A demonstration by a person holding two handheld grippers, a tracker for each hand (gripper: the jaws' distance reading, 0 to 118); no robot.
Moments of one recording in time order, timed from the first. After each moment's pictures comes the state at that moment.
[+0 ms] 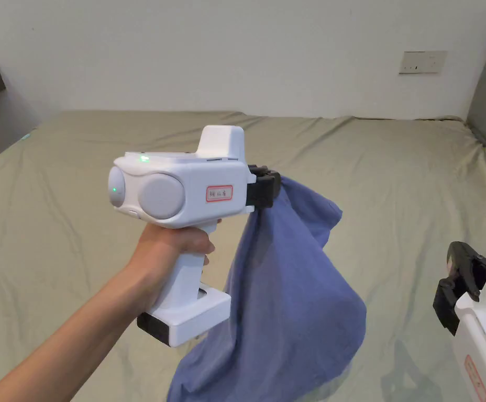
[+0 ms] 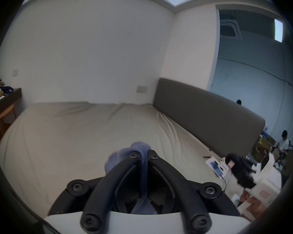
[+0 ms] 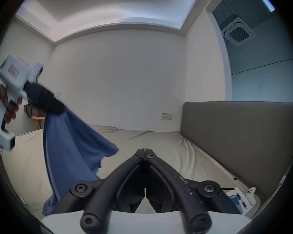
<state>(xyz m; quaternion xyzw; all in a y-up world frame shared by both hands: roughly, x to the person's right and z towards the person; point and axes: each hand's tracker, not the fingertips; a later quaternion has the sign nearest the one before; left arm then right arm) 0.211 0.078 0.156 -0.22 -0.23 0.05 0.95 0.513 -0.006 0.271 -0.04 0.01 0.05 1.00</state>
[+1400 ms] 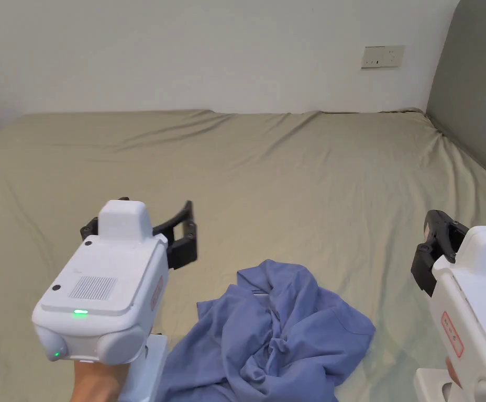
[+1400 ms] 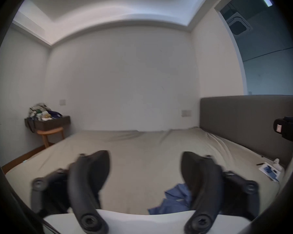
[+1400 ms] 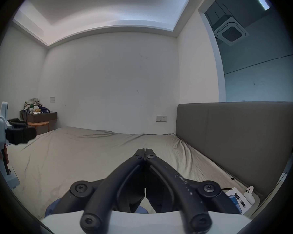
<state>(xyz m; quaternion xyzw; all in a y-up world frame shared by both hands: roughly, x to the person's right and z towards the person) 0.161 0.007 0.245 -0.02 0.04 -0.02 1.00 0.505 0.010 0.268 -0.03 0.00 0.04 1.00</state>
